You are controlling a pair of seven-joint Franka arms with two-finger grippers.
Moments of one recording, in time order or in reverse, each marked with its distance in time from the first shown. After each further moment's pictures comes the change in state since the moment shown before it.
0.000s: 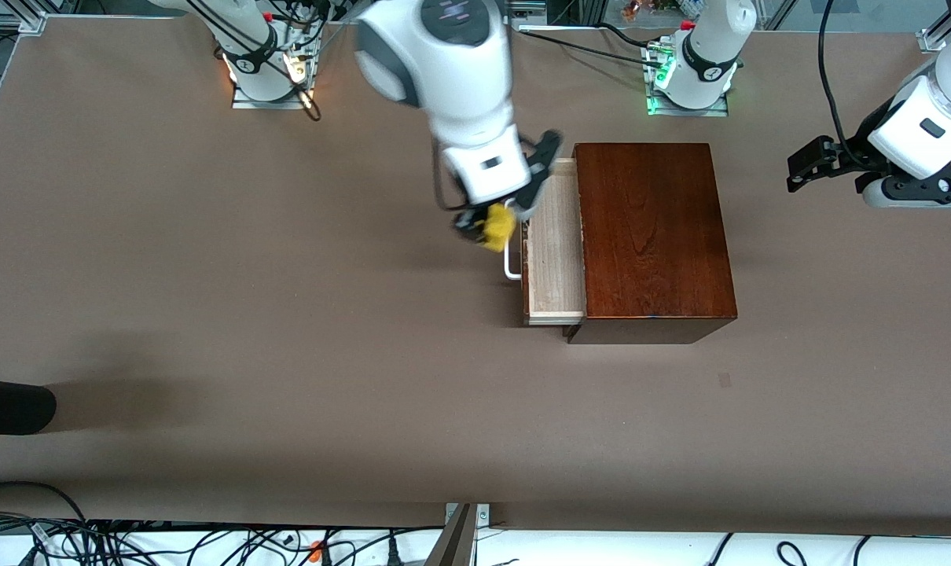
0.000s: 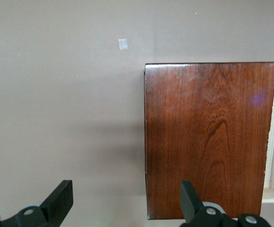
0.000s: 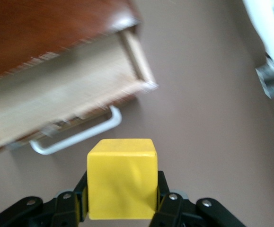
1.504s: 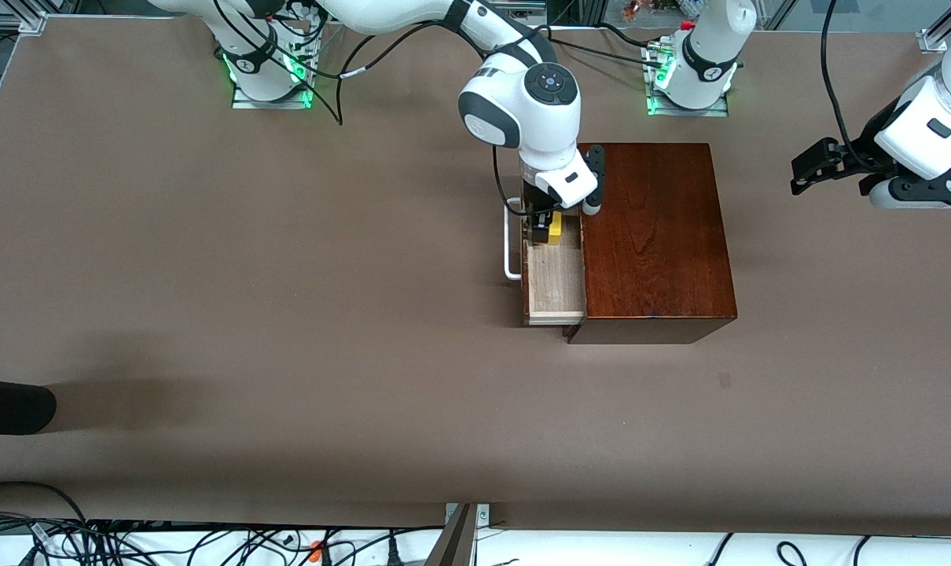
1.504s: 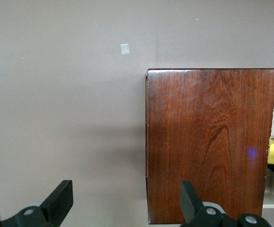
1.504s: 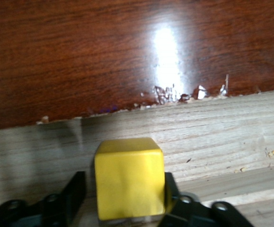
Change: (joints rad) left arm 0.004 0.000 0.012 -0.003 0.000 0.029 0.000; right arm 0.232 0.215 0.019 -0.154 -0.072 0.346 -0.045
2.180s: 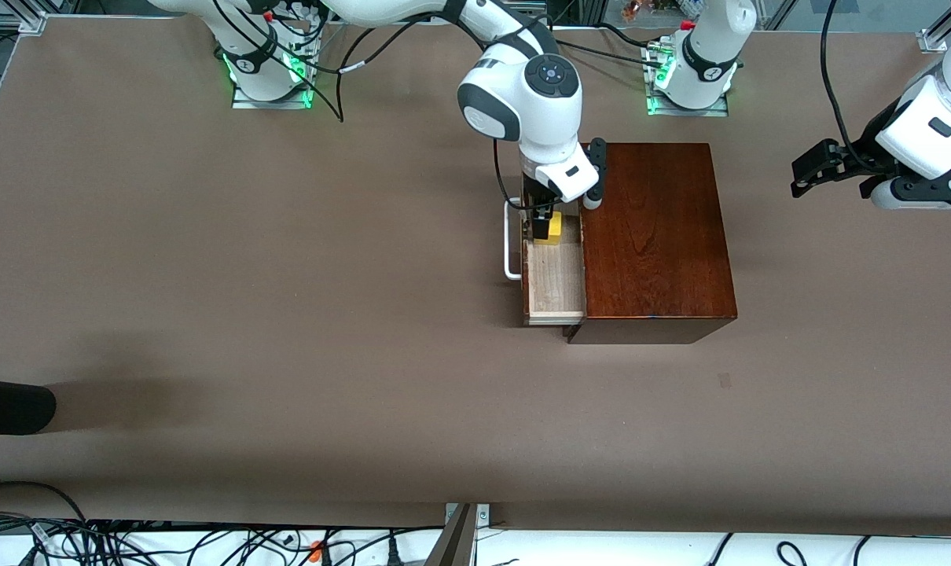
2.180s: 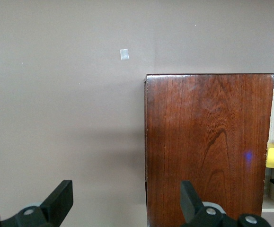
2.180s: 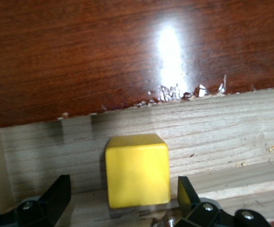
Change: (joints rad) left arm -0.002 0.000 -0.001 0.002 0.000 0.018 0.000; right arm 0.000 -0.017 0.001 0.000 0.021 -0.027 0.000
